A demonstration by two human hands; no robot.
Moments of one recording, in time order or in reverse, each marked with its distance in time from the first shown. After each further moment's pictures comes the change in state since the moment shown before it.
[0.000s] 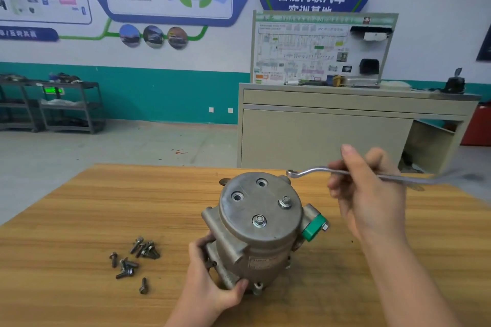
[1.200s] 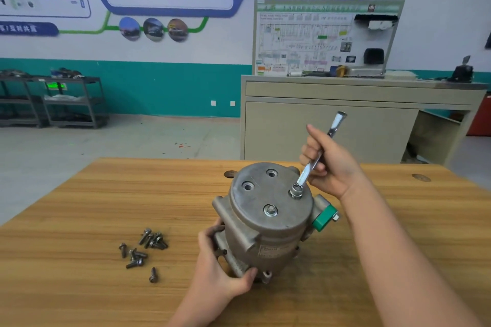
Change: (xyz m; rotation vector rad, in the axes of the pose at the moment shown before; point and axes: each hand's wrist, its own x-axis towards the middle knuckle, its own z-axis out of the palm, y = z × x) left_hand -0.004 0.005 -0.004 0.065 -0.051 0.006; right_hand 0.055 0.043 0.010 0.058 -0.206 0.669
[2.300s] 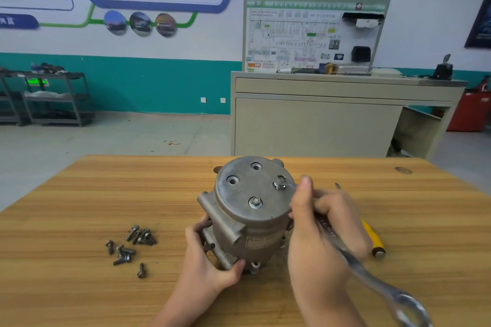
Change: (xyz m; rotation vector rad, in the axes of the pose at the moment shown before) left_hand -0.003 -0.002 0.001 -0.002 0.023 0.003; right_hand -0.107 0.083 0.044 -0.728 0.632 -1.357
